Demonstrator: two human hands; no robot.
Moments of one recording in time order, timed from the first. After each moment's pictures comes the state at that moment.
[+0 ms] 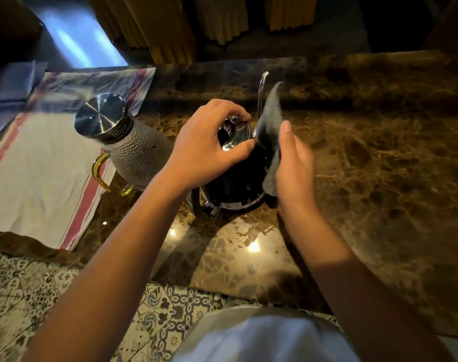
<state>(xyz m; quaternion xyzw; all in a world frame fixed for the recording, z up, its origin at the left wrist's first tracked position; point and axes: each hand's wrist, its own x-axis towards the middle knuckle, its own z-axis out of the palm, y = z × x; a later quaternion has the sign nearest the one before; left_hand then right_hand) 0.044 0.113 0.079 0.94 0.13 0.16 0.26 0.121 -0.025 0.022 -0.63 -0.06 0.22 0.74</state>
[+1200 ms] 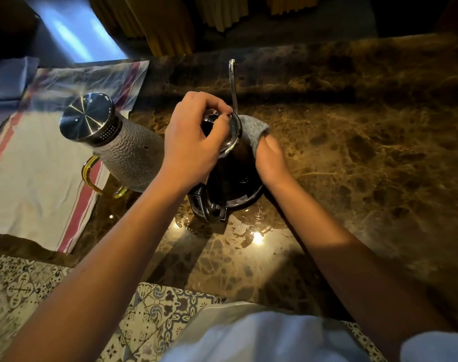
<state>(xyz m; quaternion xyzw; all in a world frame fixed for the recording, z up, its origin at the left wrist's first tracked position) 0.055 0.111 0.065 0.89 0.22 0.27 0.29 0.162 0.027 -0.047 -0.73 -0.12 0.31 0.60</state>
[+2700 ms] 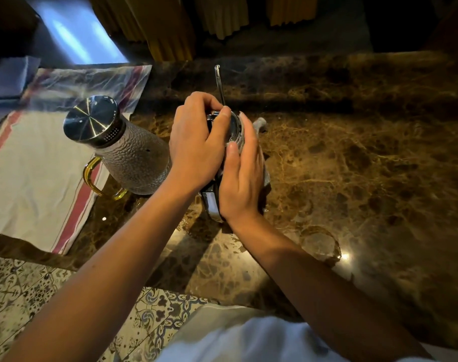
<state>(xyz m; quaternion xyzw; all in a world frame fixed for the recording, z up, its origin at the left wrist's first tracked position) 0.065 0.113 0.060 0.88 0.28 0.29 0.27 0.087 0.037 -0.015 -0.71 -0.27 -0.02 0.65</state>
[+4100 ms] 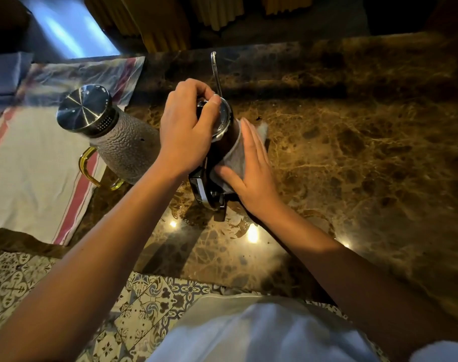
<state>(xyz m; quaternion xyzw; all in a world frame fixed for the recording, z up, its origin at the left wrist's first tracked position) 0.059 0.118 0.060 0.89 0.24 0.27 0.27 0.116 -0.012 -0.054 -0.76 -0.40 0.08 0.50</state>
